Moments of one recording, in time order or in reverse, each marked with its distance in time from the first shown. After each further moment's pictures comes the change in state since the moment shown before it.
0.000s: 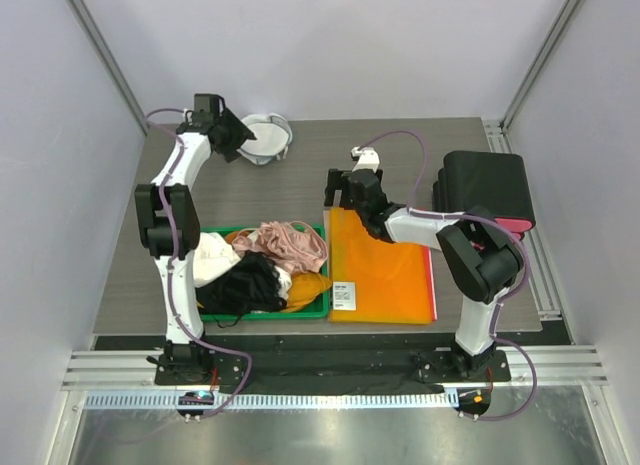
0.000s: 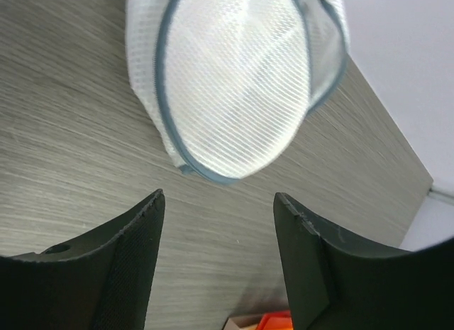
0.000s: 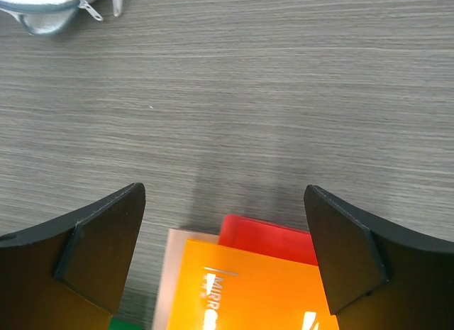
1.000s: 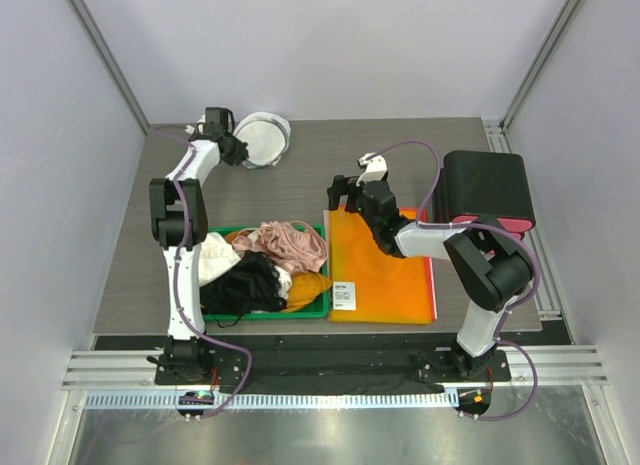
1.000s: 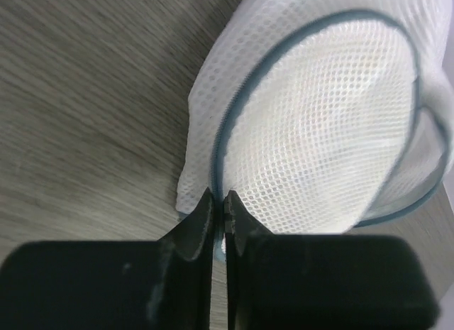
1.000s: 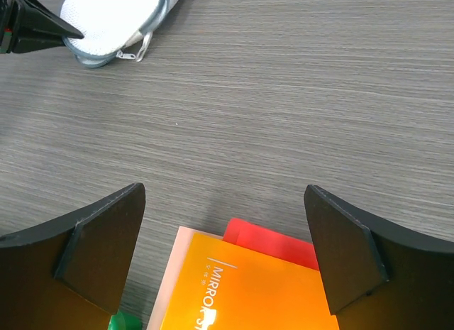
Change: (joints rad) left arm -0.004 0.196 0.063 0.064 -0.134 -0.104; right arm -0.006 -0.081 -0.196 0.312 -0.054 -0.105
